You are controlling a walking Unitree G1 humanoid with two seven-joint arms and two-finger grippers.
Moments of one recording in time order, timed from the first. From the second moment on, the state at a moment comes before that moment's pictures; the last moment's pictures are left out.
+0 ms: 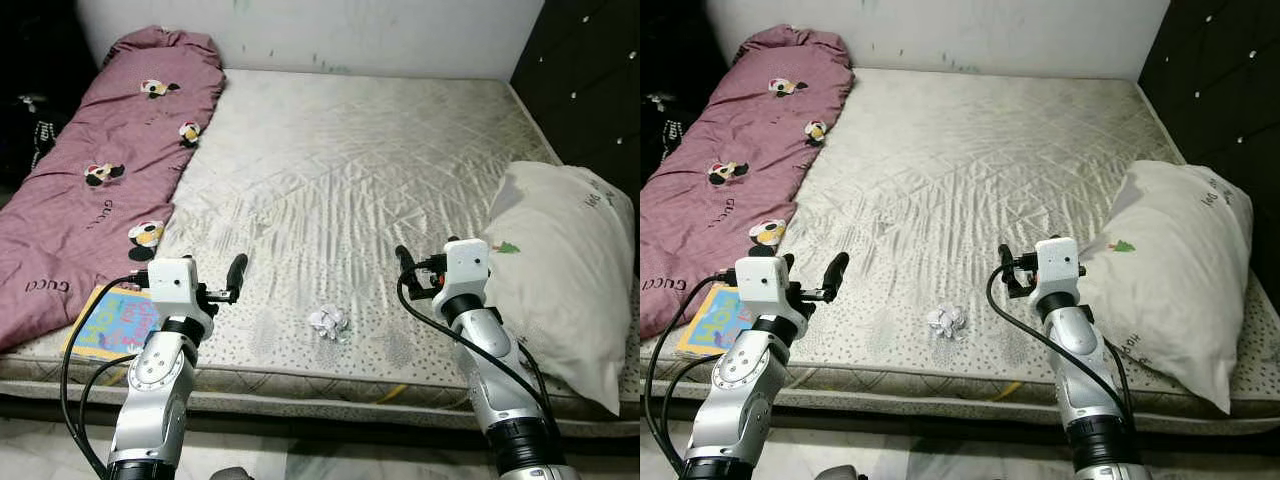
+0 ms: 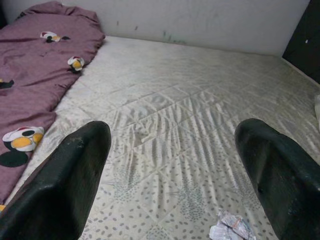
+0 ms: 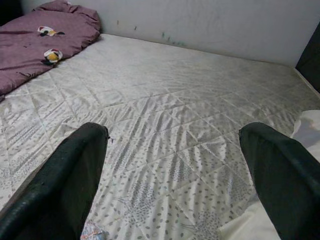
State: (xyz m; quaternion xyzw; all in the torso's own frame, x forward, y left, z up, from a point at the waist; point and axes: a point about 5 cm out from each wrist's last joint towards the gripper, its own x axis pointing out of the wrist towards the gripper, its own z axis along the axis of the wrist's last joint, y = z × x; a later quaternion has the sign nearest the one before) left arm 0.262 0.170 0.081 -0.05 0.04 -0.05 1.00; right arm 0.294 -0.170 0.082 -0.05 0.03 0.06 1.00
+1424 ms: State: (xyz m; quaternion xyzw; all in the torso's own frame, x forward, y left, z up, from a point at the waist) left arm 0.264 0.171 0.081 -0.05 0.04 -0.04 1.00; right arm 0.292 -0.170 0.073 -0.04 0.05 0.06 1.00
